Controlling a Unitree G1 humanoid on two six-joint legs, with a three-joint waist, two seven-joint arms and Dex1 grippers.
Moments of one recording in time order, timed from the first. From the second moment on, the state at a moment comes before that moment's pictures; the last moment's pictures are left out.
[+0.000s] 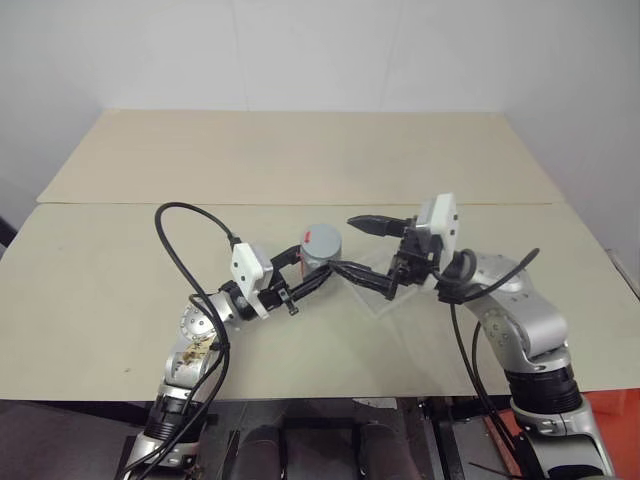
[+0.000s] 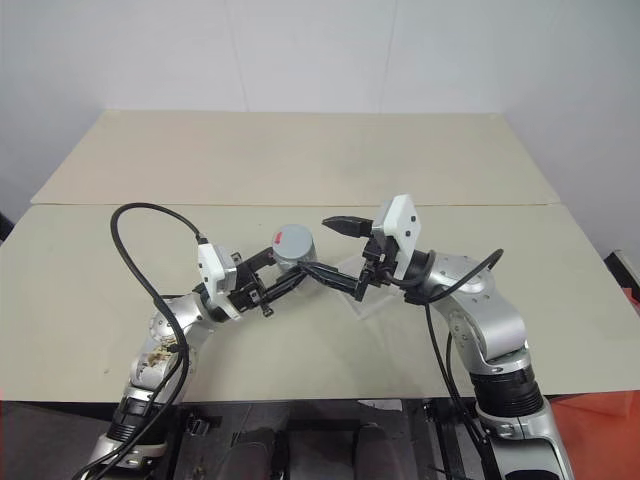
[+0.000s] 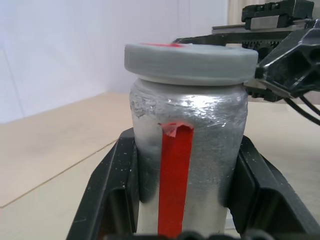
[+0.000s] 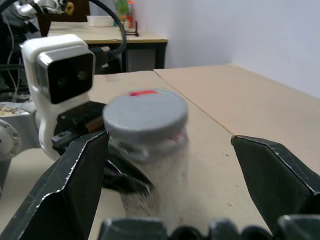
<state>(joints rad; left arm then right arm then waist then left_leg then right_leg) -0.27 0.27 -0.06 -0.10 -0.37 -0.05 -0.86 -0.46 -0.48 0.04 -0.30 0.50 0.42 0.85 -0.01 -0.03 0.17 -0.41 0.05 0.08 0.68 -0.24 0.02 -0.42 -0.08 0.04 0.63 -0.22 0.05</state>
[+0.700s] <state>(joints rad) -0.27 0.24 -0.07 -0.04 -0.34 -0.12 -0.85 -0.45 -0.56 0.02 -0.40 0.57 0.49 0.90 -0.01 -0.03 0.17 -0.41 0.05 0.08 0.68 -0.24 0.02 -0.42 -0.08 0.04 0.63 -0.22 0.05</state>
